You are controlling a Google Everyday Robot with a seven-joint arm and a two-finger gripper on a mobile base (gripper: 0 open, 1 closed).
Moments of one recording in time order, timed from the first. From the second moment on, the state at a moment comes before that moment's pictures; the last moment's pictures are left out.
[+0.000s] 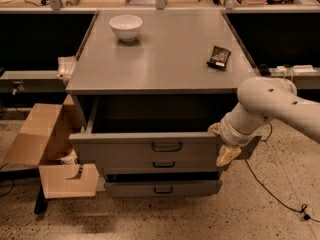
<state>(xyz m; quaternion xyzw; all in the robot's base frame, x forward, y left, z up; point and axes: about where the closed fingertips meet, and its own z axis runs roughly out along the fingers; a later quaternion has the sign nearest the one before) 0.529 -0.207 0.646 -0.74 0.66 0.05 0.12</state>
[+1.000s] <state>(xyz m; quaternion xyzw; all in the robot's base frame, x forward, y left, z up) 0.516 -0.202 0.657 -0.75 0.65 0.04 0.13</state>
